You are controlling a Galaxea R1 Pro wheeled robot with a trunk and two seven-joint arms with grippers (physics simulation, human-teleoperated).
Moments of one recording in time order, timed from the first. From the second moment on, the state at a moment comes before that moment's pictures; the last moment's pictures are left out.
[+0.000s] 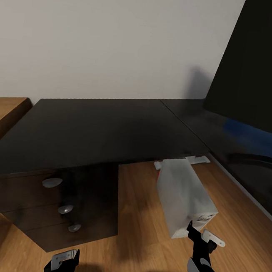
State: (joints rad) left arm -0.19 -0.03 -0.02 -0.56 0.27 -0.39 0.08; right arm -0.56 -0.04 -0.20 -0.28 -0.20 -0.57 -0.21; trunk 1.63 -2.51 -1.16
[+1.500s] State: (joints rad) left arm -0.19 -0.03 -0.02 -0.56 0.27 -0.39 0.08; right arm -0.56 -0.04 -0.19 -0.28 -0.19 -0.57 -0.20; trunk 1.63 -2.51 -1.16
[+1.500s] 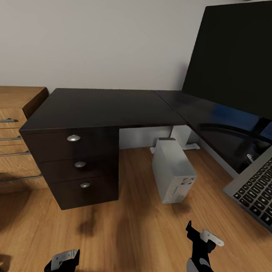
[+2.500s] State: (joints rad) left arm -0.19 -0.03 -0.02 -0.55 0.27 -0.39 0.08; right arm -0.56 -0.02 -0.19 -0.18 -0.17 -0.57 -0.16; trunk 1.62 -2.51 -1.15
